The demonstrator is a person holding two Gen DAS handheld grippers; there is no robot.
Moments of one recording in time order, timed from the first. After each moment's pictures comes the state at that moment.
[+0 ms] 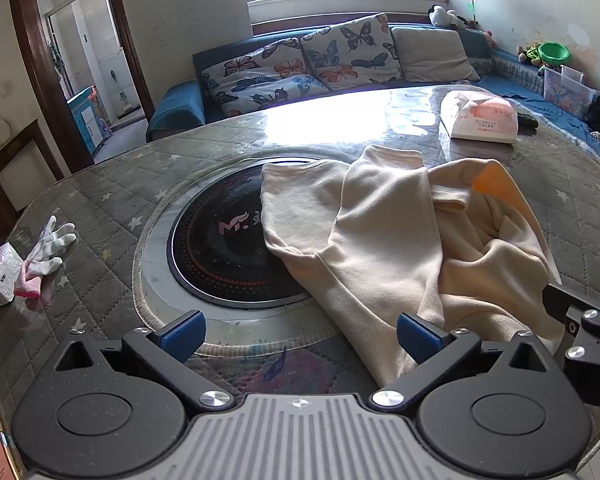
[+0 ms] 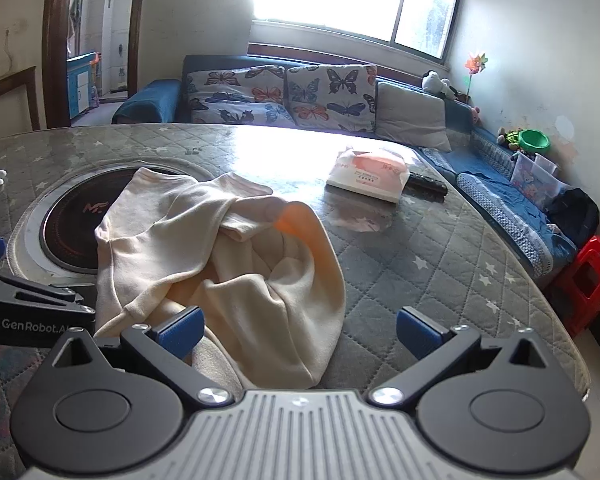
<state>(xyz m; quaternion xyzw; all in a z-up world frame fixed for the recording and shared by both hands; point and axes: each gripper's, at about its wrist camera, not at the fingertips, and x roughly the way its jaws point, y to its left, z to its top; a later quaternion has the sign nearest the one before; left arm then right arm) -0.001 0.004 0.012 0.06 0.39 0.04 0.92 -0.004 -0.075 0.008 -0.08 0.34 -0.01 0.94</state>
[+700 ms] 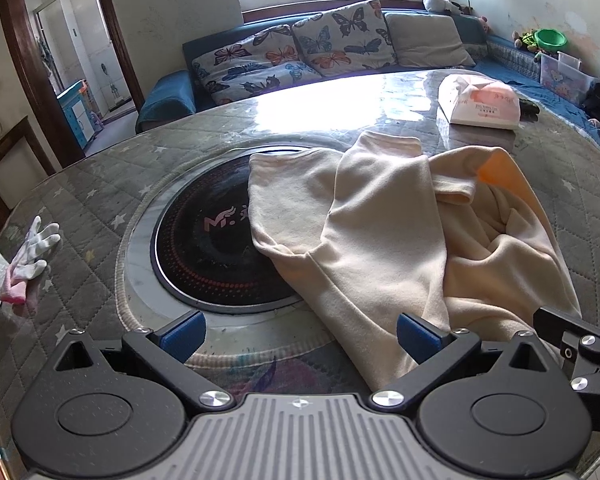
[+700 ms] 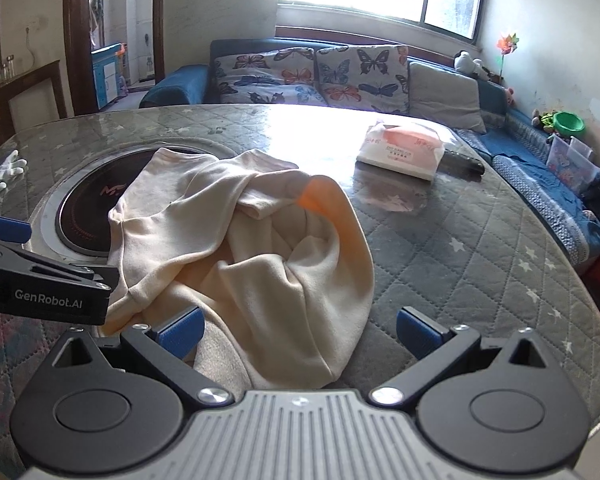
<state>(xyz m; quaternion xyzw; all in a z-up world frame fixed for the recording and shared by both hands) 0.022 0.002 0.001 0.07 0.41 0.03 0.91 0.015 -0.089 -0.011 -0.06 0.37 0.05 0.93</state>
